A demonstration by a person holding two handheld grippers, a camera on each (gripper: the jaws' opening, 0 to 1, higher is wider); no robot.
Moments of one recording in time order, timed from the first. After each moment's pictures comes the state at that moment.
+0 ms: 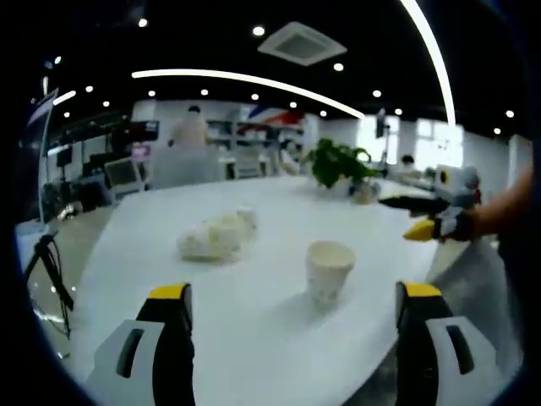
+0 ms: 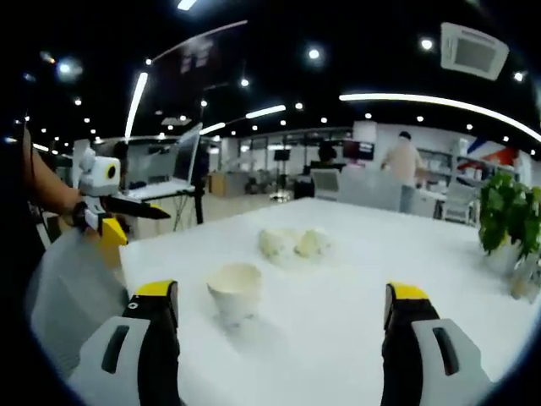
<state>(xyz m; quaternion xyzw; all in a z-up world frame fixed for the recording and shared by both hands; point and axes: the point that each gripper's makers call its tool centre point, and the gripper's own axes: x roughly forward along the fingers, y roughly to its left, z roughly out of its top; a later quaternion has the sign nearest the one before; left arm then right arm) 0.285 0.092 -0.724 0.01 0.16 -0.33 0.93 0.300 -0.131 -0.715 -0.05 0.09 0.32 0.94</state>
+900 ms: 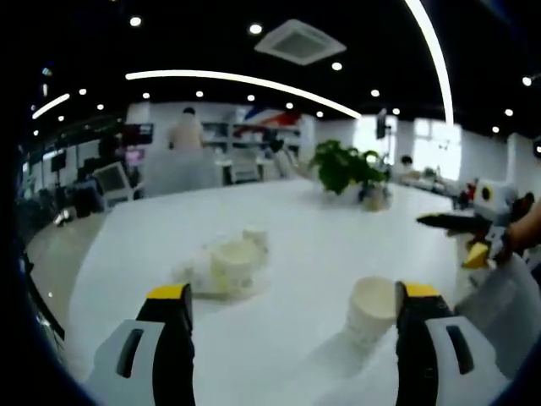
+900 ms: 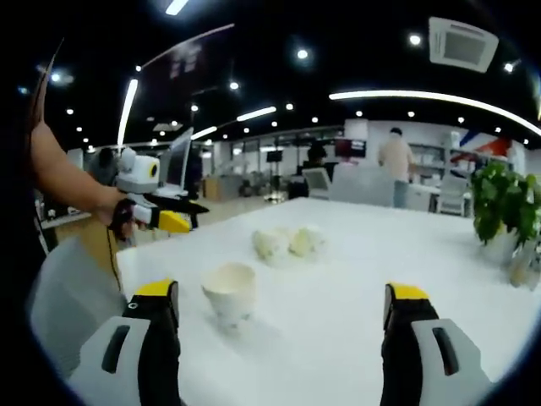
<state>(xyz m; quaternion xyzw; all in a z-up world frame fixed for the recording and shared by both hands) 0.388 0.062 -0.711 0.00 0.14 -0.35 0.93 0.301 -0.139 -0.715 -0.02 0.09 0.30 0.95</state>
